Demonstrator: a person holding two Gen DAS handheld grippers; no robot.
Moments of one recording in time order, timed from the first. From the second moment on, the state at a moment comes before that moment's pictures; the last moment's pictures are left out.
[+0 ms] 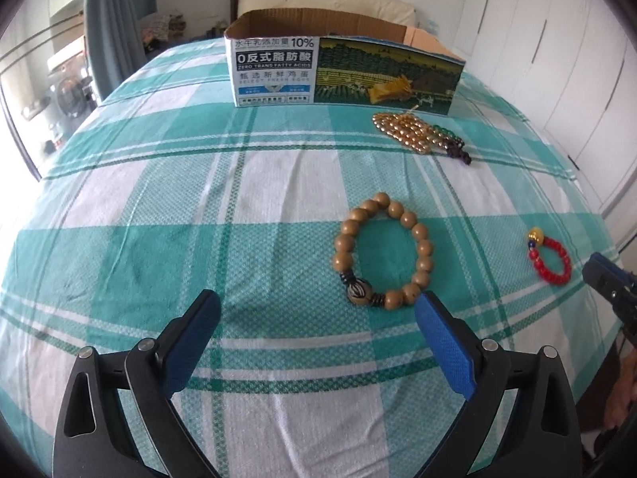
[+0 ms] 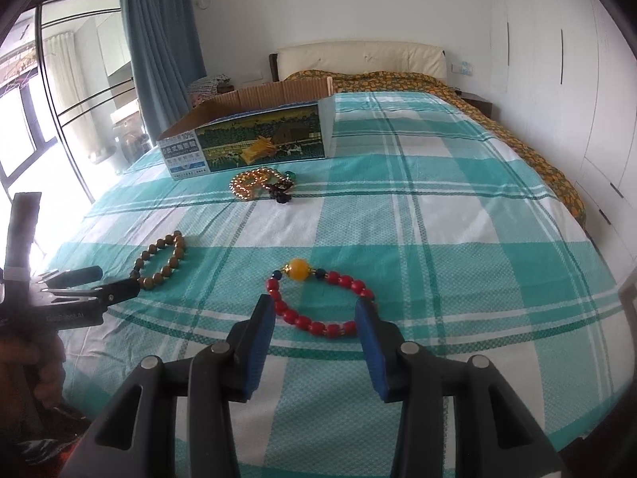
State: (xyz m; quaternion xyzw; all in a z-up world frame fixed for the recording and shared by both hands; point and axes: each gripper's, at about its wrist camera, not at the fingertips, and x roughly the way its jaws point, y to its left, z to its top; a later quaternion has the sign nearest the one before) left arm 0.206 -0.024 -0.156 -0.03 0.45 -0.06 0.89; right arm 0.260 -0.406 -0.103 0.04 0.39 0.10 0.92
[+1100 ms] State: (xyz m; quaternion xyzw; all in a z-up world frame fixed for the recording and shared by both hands) left arm 0.194 -0.034 -0.156 -0.04 0.44 -0.10 0.89; right arm 0.274 -0.381 -0.125 0.00 0.44 0.12 0.89
